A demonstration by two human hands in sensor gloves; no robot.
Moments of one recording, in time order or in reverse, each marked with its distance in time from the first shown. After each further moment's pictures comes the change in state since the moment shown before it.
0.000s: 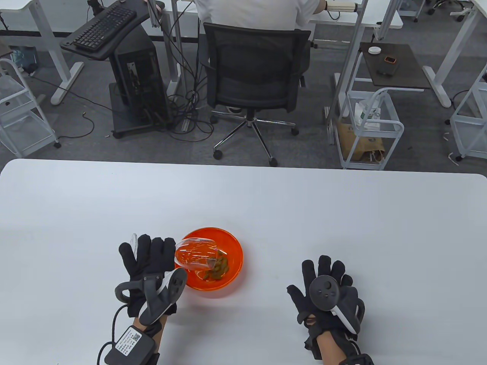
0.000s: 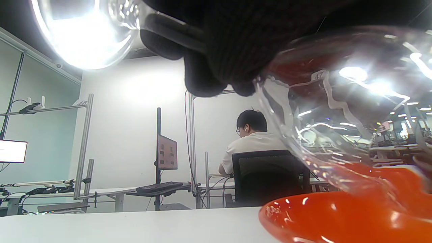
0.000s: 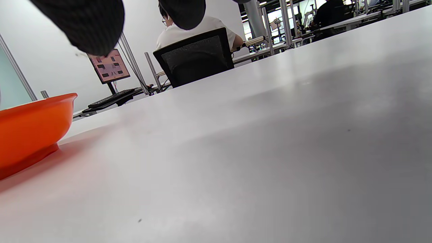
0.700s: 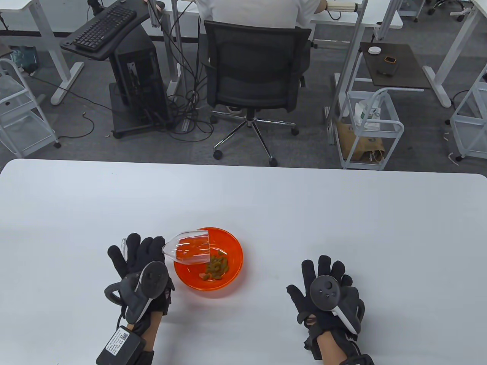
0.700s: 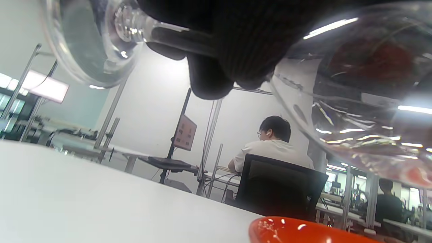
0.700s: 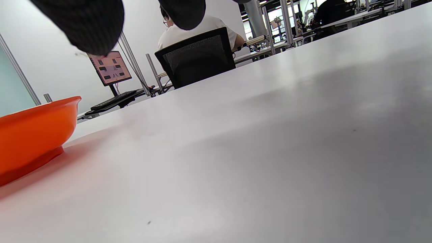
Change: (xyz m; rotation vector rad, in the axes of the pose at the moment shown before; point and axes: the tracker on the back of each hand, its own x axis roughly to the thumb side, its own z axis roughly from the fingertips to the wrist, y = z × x) left_hand -0.035 -0.003 -0.005 -0.082 0.239 0.315; right_hand -0.001 0.000 -0.001 0.002 -0.004 -0.019
